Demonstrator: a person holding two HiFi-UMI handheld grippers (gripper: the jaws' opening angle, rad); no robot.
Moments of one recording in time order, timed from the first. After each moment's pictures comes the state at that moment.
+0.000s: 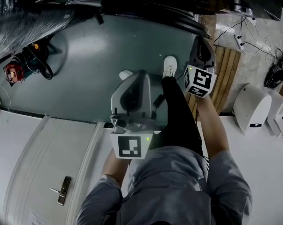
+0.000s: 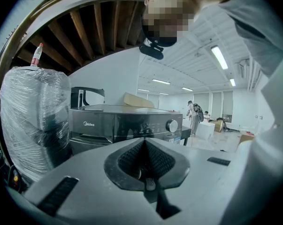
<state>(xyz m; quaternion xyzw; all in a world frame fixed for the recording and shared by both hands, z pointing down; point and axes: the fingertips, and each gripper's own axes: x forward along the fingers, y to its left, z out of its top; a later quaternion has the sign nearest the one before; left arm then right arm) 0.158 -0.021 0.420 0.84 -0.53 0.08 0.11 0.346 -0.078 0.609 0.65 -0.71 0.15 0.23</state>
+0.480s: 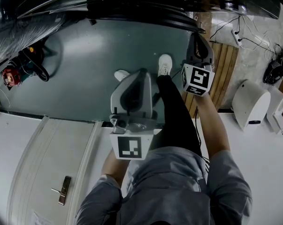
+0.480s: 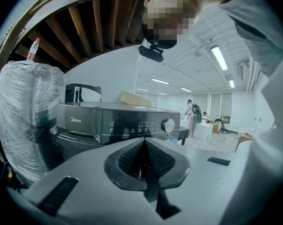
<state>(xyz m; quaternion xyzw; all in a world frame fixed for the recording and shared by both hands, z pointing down) 0.201 -0.039 0.433 0.84 -0.52 0.08 0.12 0.370 -0.093 0.619 0.63 -0.73 0.14 0.24</state>
